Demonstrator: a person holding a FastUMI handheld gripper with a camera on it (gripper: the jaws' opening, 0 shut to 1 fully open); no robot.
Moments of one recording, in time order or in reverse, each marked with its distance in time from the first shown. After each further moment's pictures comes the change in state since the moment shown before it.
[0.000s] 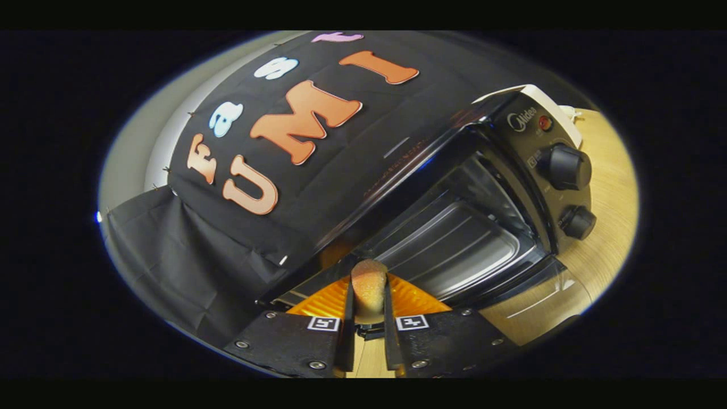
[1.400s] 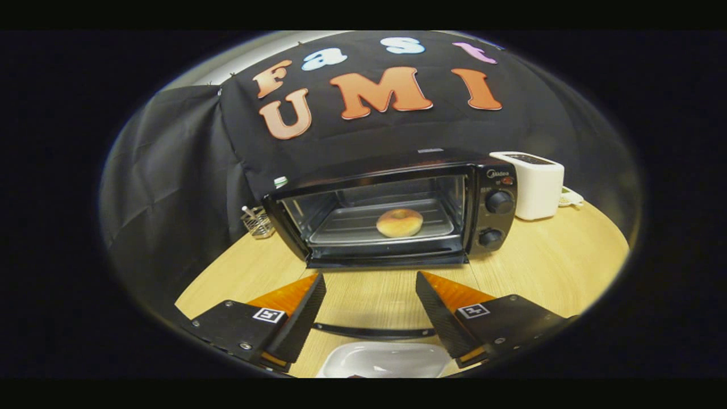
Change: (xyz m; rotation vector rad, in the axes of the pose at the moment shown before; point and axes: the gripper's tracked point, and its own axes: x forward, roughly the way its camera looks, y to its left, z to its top) arm -0.140 -0.033 -0.050 -0.603 0.194 -0.139
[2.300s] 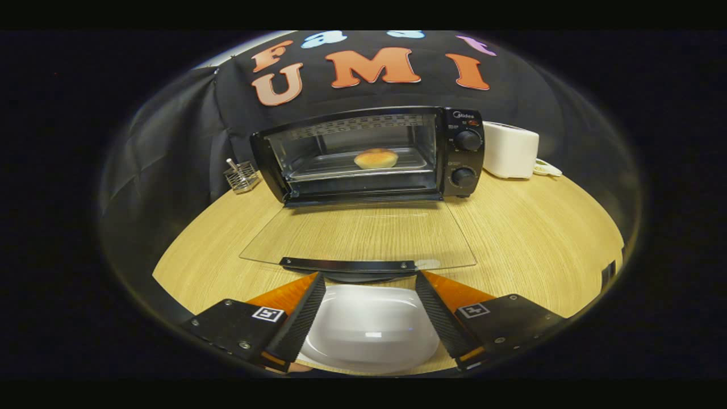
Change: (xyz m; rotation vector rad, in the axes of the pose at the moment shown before) arm -0.023 -0.023 -0.082 -0.036 0.173 -0.114
